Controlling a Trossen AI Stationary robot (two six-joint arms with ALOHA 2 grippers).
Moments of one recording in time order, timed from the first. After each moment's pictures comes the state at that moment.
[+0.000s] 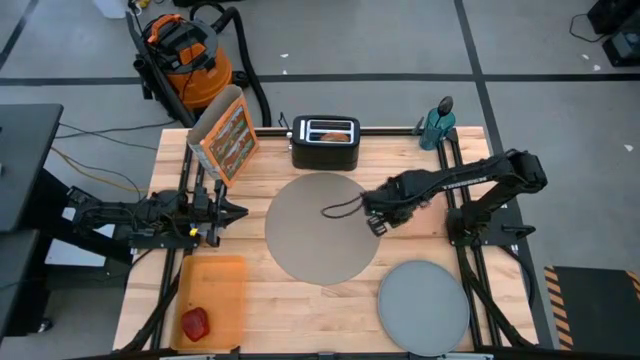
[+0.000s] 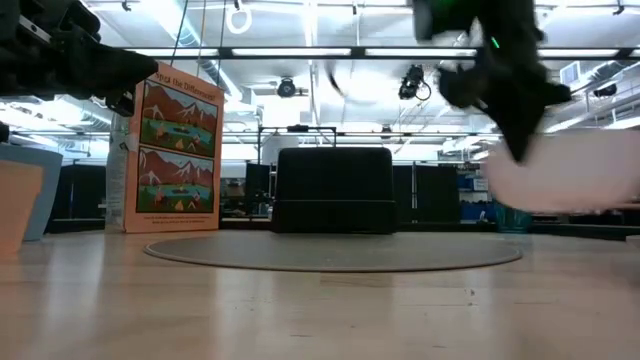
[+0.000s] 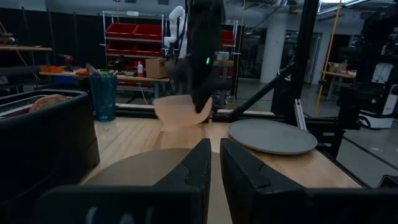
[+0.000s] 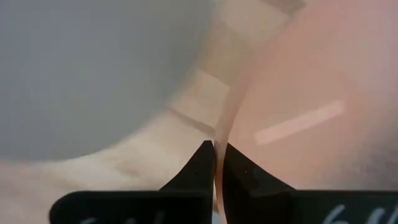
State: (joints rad) left arm -0.06 0.01 0.01 0.11 -0.08 -0.07; right arm 0.05 1.51 1.17 -1.16 0.01 1.03
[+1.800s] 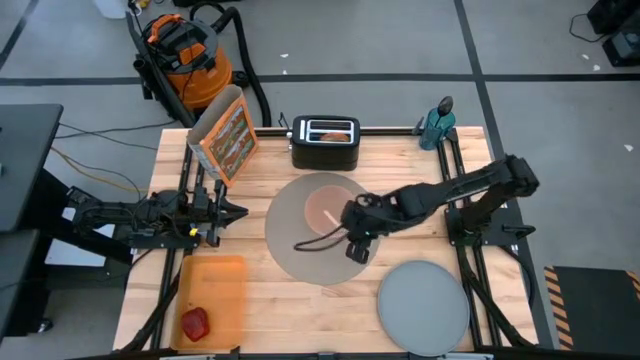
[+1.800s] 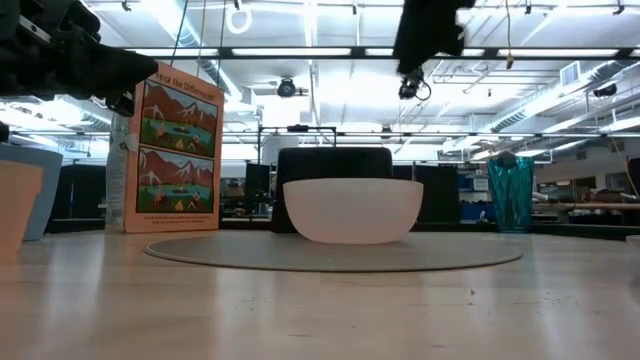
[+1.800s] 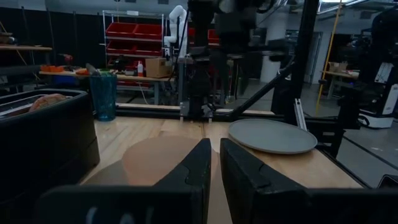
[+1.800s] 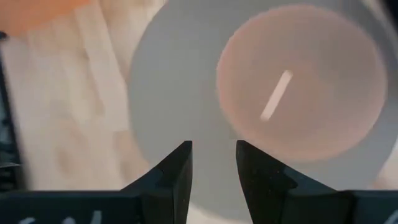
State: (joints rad) left arm -0.06 0.01 0.01 0.10 -0.08 -0.07; right arm 0.28 1.60 1.42 -0.89 0.18 0.69
